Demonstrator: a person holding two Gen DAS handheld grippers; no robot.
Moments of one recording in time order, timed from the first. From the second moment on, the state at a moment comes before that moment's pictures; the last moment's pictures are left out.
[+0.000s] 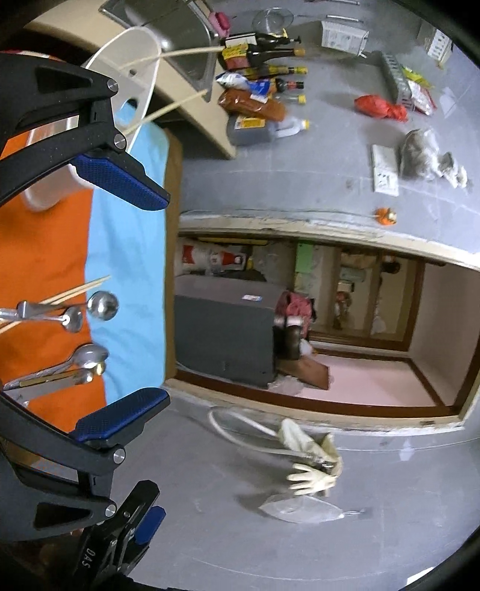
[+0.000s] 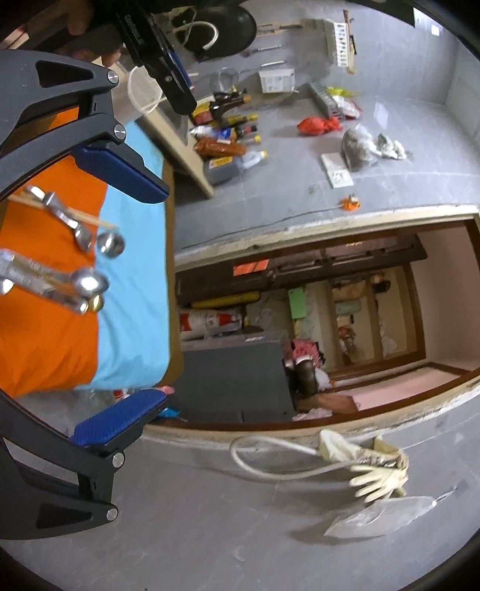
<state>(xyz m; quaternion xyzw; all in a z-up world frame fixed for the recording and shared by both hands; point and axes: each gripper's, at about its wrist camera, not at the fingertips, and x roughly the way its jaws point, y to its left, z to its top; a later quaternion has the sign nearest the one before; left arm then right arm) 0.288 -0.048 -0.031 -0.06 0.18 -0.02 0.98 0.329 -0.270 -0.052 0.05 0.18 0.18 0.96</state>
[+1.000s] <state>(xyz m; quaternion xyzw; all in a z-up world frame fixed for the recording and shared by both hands) 0.401 -0.058 -0.151 -0.05 0.36 -0.05 0.93 0.400 -0.257 -0.155 0.05 0.36 0.16 0.92</state>
